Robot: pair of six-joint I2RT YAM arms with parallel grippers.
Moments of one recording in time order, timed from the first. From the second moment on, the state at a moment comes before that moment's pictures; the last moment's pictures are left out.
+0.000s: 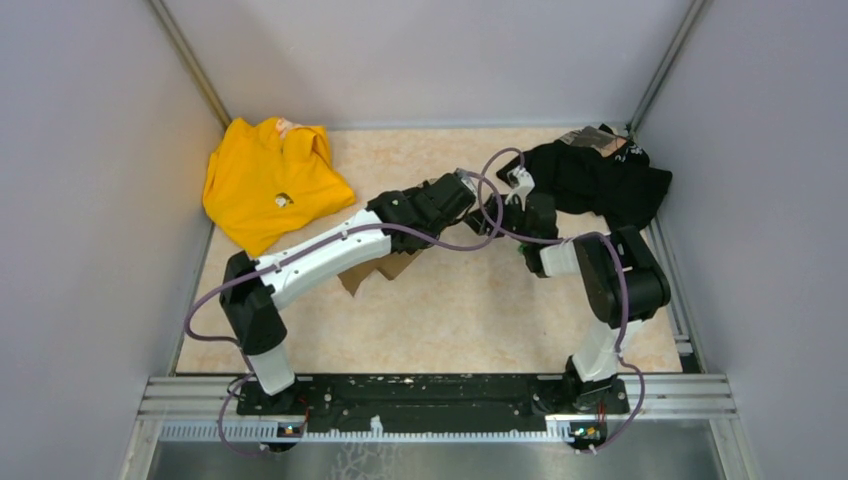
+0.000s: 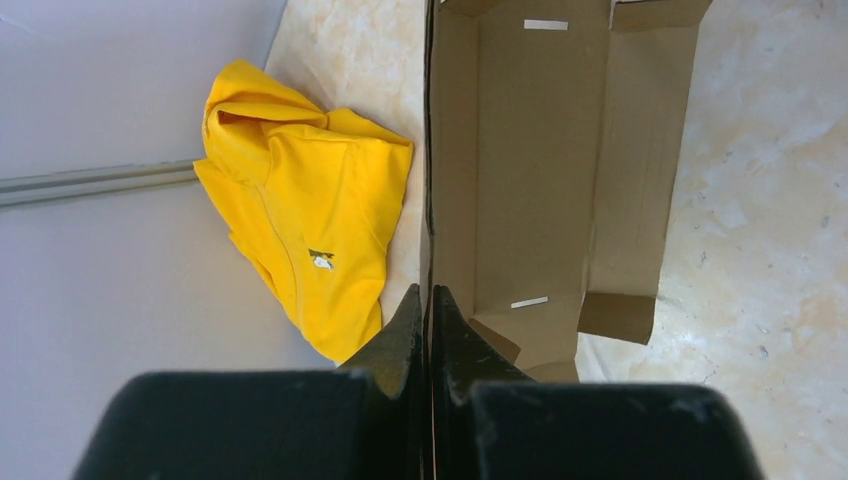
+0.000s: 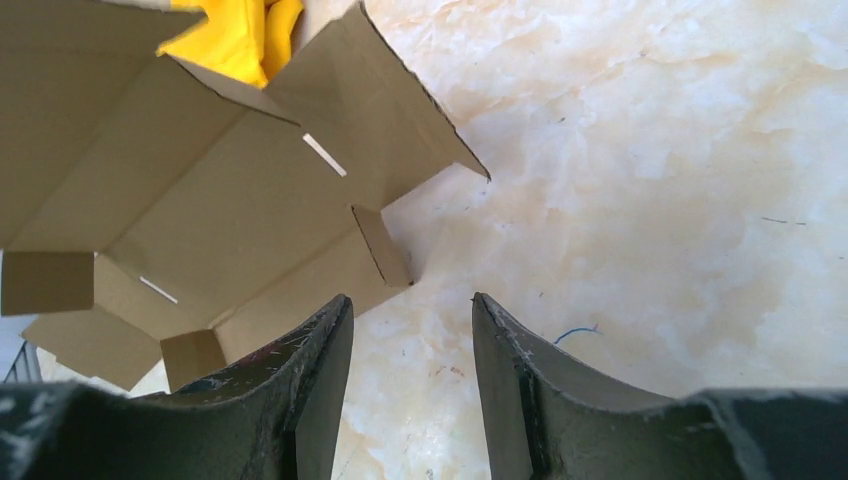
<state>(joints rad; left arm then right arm) -0.98 1.76 1.66 -0.85 -0.78 0.23 0.27 1.76 0.67 0.84 -0.47 0.50</state>
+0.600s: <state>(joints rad) -1.11 1.92 1.72 -0.98 -0.87 0.13 0.16 1.79 0.66 0.88 -0.51 0.65</state>
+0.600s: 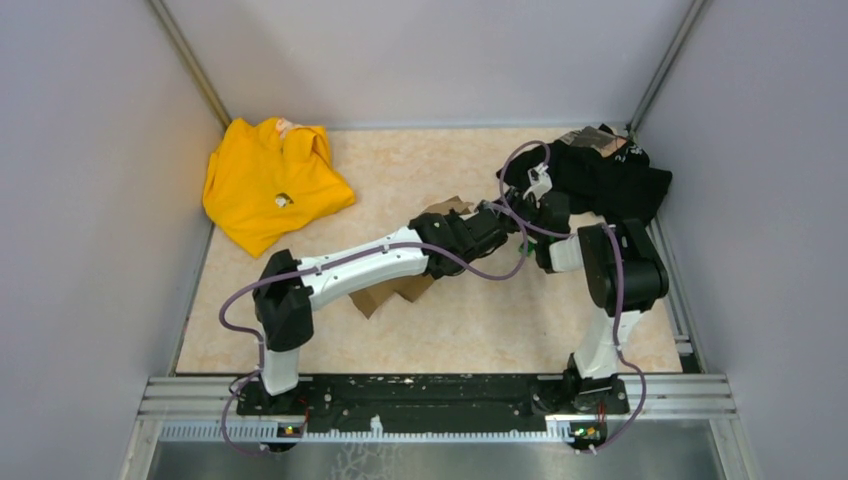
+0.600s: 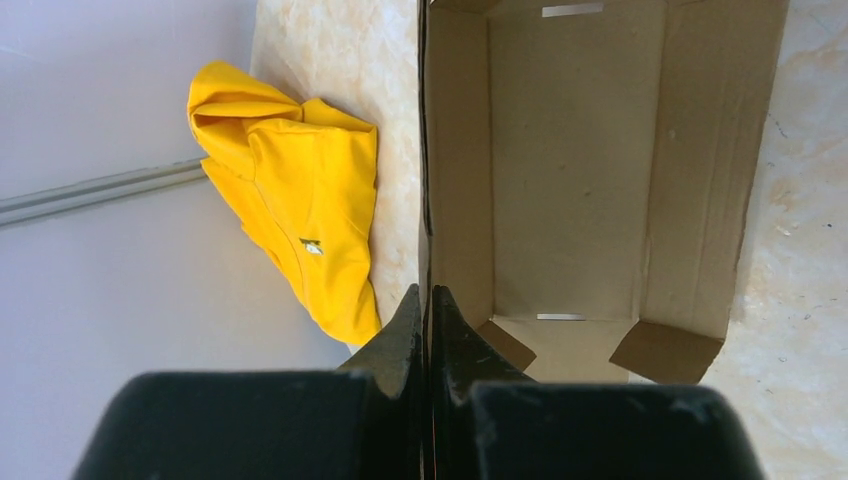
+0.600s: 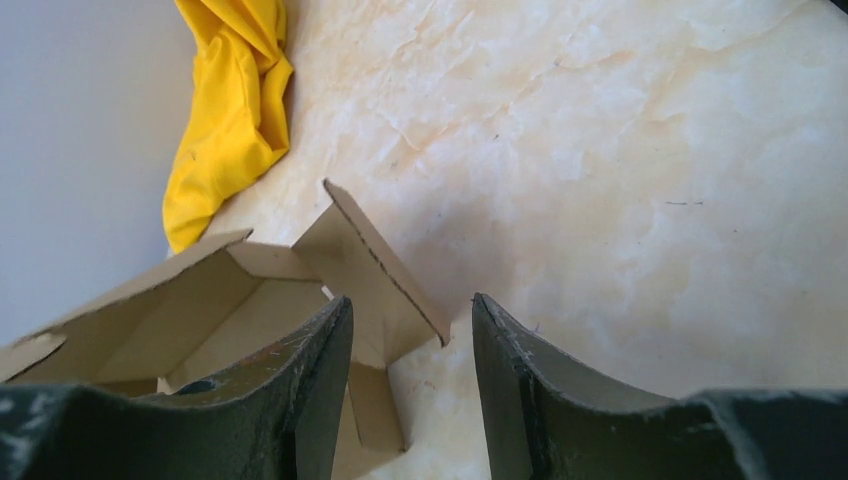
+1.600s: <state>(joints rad) -1.18 1.84 1.56 -0.89 -1.13 0.12 0.15 1.95 0.77 0.99 -0.60 0.80</state>
